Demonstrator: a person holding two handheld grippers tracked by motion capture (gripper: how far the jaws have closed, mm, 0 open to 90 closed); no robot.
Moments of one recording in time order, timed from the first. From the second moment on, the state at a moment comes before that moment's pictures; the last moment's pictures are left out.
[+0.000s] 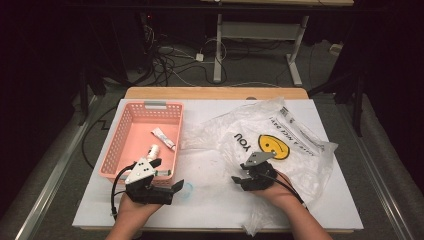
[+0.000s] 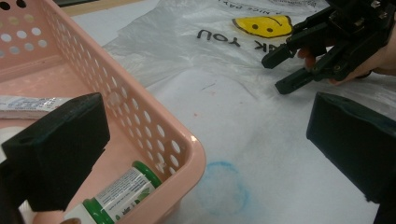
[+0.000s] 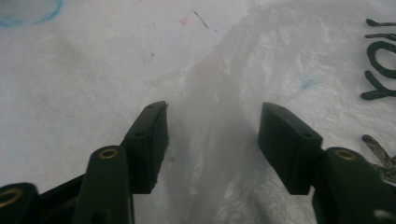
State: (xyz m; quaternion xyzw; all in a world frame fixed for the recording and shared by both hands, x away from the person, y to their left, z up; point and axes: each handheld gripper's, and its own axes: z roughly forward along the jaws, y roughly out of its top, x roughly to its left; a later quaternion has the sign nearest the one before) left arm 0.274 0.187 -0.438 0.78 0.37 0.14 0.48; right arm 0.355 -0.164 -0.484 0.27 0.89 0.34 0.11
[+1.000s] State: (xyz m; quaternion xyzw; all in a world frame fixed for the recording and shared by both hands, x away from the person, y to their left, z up) left arm 0.271 0.193 -0.436 0.78 0.37 0.15 0.48; right arm 0.361 -0.177 -0.477 0.30 0.87 0.37 0.10
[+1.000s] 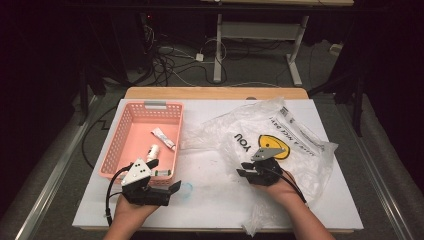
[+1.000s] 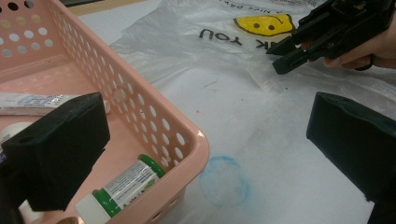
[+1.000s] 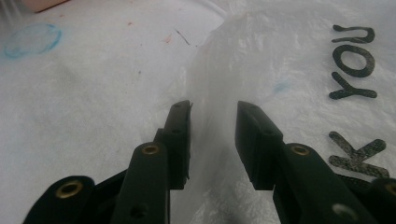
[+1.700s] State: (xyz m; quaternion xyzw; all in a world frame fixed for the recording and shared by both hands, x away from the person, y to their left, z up) left arm 0.265 0.199 -0.436 0.78 0.38 0.15 0.48; right arm 0.365 -0.175 -0.468 0.31 0.86 0.40 0.12
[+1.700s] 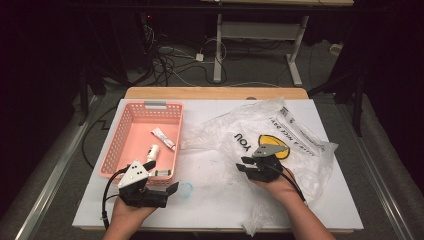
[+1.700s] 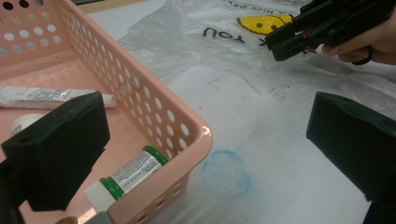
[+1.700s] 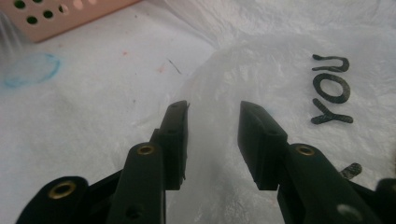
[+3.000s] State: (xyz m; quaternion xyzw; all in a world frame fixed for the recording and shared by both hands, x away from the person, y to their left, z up) left arm 0.265 0.197 -0.437 0.77 0.38 0.14 0.48; right arm 0.371 -0.173 -0.481 0.32 0.87 0.36 0.12
